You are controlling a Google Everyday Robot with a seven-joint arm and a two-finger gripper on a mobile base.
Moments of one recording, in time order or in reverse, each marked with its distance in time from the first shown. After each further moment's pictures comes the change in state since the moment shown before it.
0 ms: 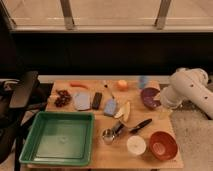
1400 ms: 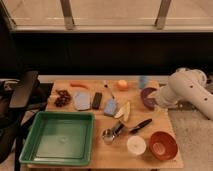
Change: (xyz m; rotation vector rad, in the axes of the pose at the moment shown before) arm -0.048 -0.013 -0.006 0.071 -0.102 -0.107
